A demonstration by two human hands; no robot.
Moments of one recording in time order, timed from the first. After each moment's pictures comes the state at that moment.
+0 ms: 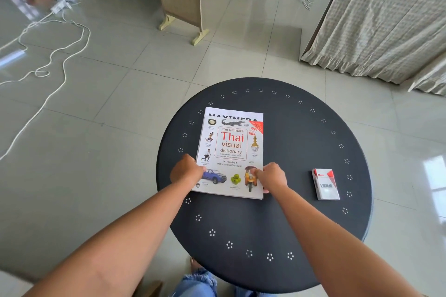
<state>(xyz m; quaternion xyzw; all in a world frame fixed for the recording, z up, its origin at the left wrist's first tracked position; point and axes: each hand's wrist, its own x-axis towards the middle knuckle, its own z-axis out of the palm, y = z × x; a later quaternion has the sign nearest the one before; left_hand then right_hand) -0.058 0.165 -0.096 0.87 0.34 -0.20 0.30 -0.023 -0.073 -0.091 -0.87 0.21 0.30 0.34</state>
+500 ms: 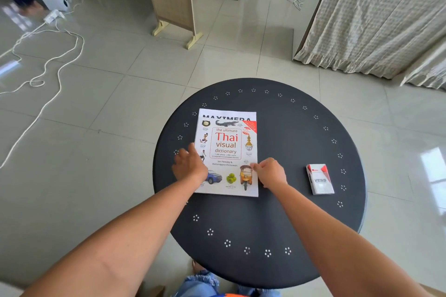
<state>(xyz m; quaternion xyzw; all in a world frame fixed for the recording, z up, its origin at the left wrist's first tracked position) -0.052 0.133 -0.076 0.93 0.28 -0.15 0.17 -0.024 -0.082 -0.091 -0.90 0.17 0.24 0.32</state>
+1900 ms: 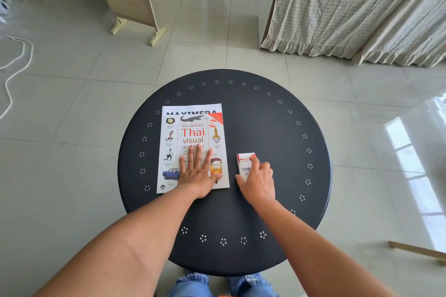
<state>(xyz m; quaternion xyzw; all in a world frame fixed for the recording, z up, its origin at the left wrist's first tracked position) -0.066 0.056 -0.109 0.95 -0.02 -0.30 0.07 -0.090 -0.123 -0.090 -0.96 0.13 0.15 0.19</state>
